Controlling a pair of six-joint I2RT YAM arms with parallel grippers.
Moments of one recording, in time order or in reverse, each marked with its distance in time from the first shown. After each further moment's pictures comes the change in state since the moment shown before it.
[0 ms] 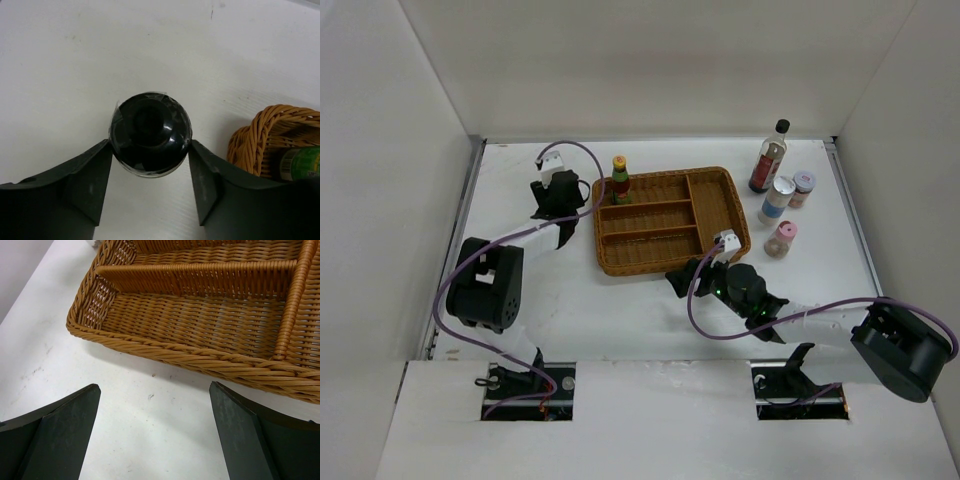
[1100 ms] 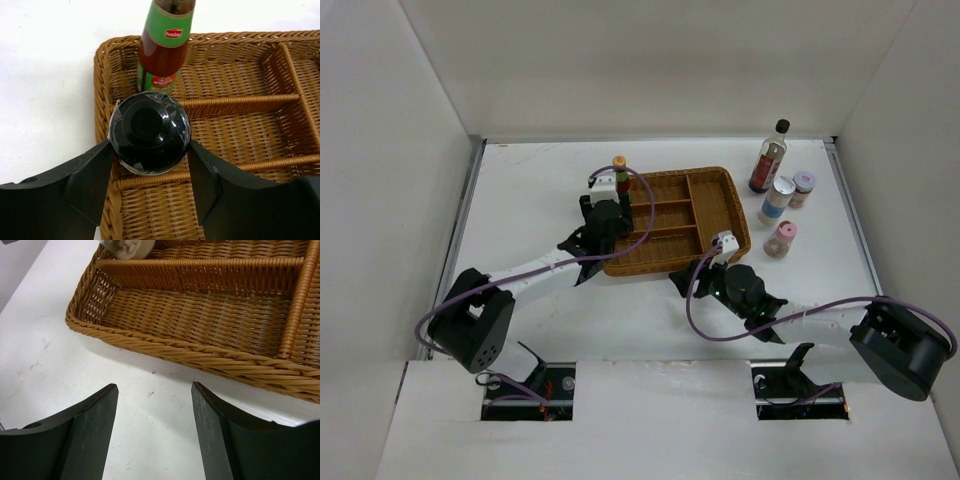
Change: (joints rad) left arm -0.384 -0.238 -0.148 0.027 -0.012 -0.005; right arm 0.011 0.011 0.000 0.001 0.000 -0.016
